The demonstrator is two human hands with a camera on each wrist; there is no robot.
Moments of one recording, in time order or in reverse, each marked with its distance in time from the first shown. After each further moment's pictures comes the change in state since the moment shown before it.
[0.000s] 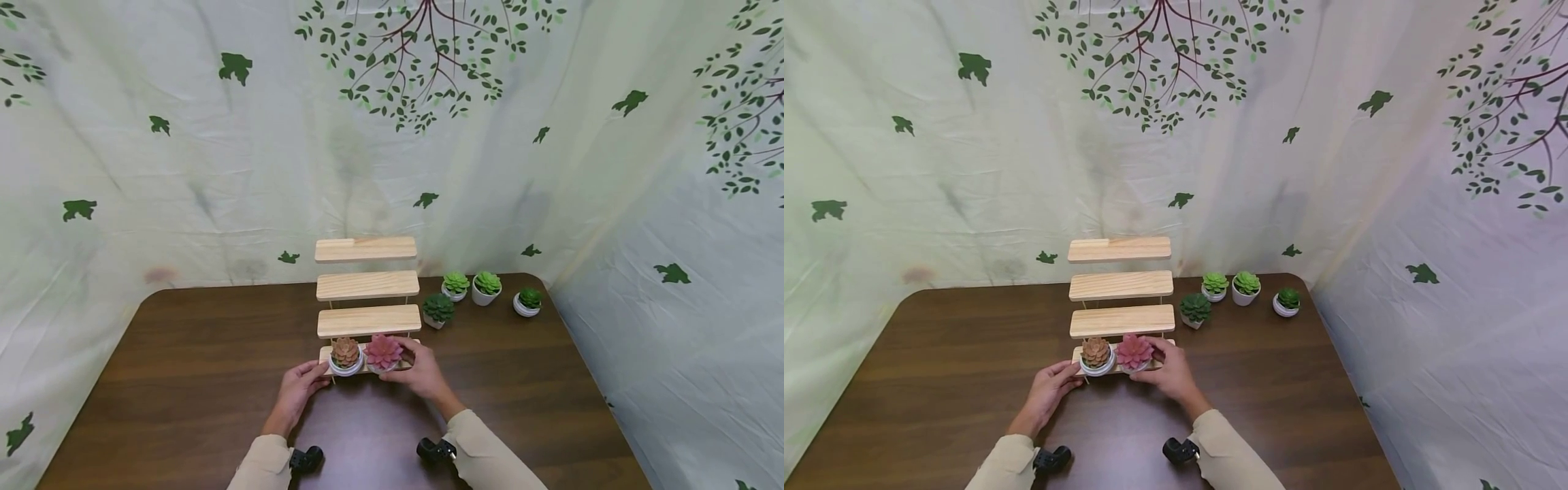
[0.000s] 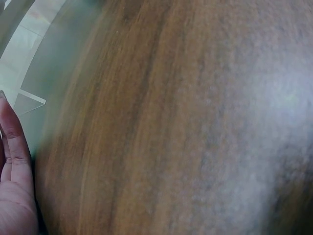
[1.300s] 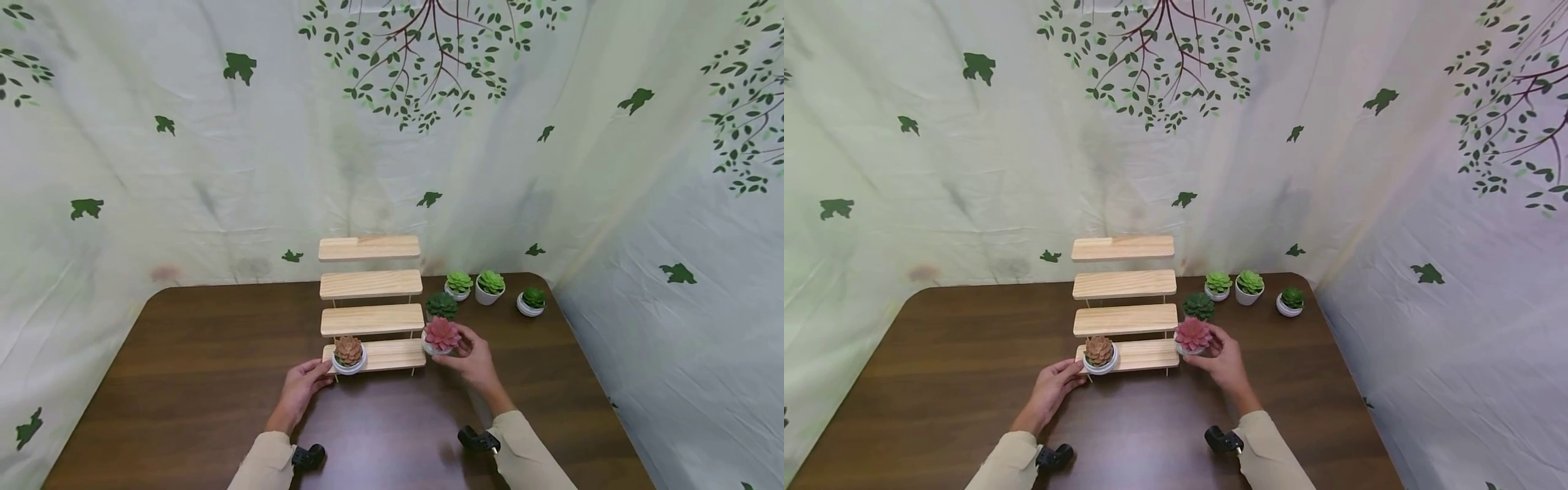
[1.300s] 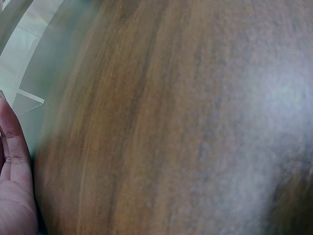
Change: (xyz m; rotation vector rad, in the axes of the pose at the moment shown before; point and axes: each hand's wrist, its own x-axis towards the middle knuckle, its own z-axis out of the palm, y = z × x) left_hand 0.000 0.002 -0.001 0.003 -0.017 0.006; right_hand -0.016 0.031 -0.077 0.024 0.316 0.038
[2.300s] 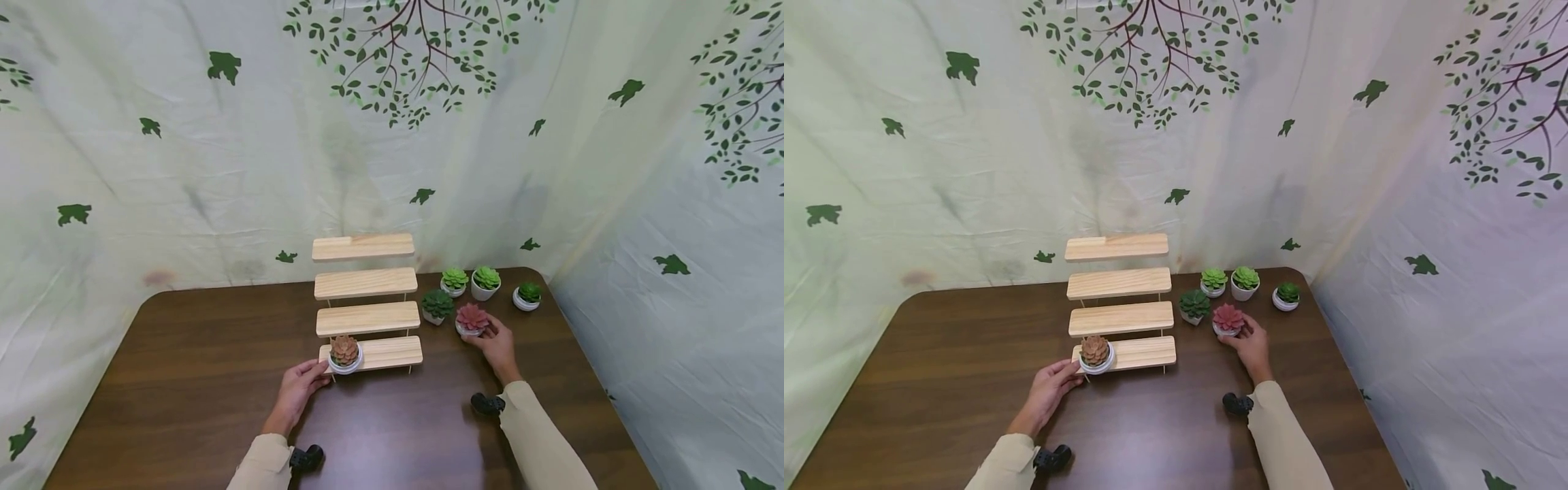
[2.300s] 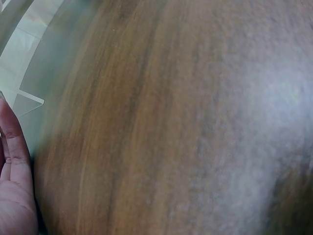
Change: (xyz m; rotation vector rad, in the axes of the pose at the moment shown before) left_hand 0.000 0.000 0.002 0.016 0.004 -0.038; right_hand 0.037 0.057 -0.063 -0.025 0.234 0.195
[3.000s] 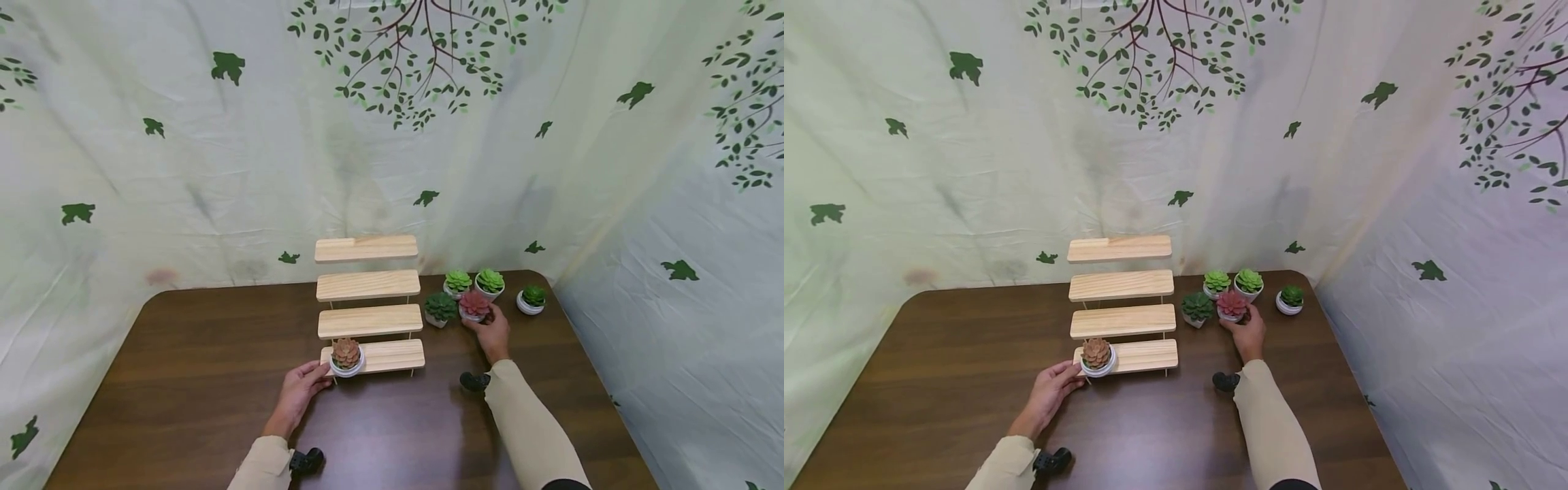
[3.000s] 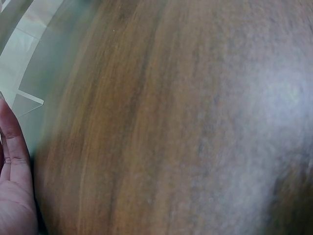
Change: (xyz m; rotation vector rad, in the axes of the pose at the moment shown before) left_hand 0.001 0.001 0.000 -0.008 0.011 0.003; right_hand 0.030 -0.002 0.017 -0.182 0.130 -0.072
